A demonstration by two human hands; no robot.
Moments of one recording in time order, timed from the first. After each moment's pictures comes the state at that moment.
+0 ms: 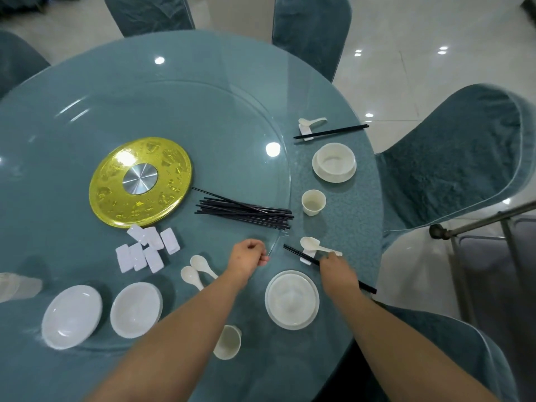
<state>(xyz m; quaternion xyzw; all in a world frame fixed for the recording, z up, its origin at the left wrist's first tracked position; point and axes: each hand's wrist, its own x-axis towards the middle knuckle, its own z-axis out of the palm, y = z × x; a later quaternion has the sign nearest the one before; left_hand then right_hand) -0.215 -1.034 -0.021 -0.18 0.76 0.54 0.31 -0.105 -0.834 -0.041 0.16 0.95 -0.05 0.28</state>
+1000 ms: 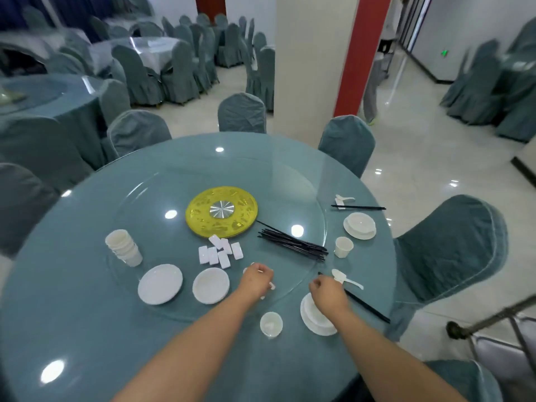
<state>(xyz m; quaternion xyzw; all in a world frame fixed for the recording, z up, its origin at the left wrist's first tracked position) -0.088 -1.170 0.150 -0.12 0.81 0.53 0.22 -0.041 -0.982 0.125 0.21 0.92 -0.32 0.09</state>
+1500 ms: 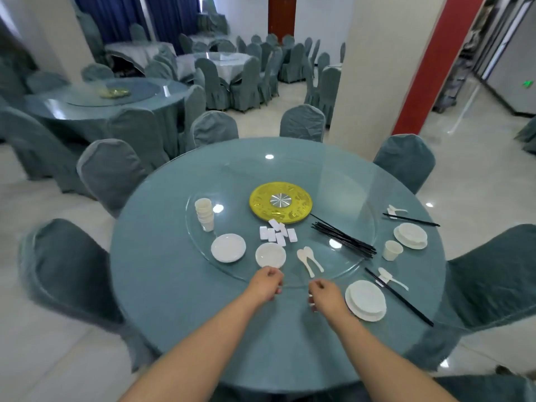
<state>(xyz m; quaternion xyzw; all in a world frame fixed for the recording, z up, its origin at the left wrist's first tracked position) 0.054 -1.306 0.185 -0.17 0.76 0.60 0.19 0.057 -1.138 0.147 0.19 0.81 -0.55 0.11</state>
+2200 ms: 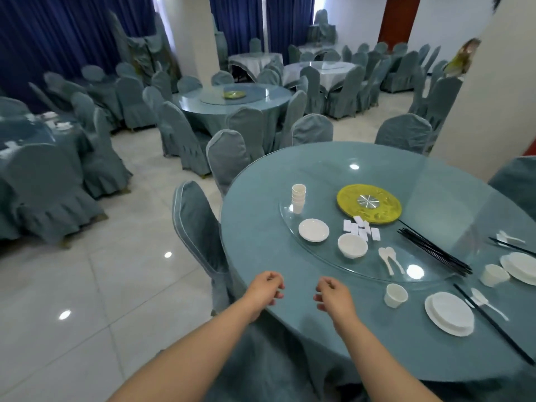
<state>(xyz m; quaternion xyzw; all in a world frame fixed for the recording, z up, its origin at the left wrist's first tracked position) 0.264 -1.455 0.200 -0.30 0.71 0.64 0.06 0.203 -1.288 0.177 0.07 0.76 -0.62 0.19</state>
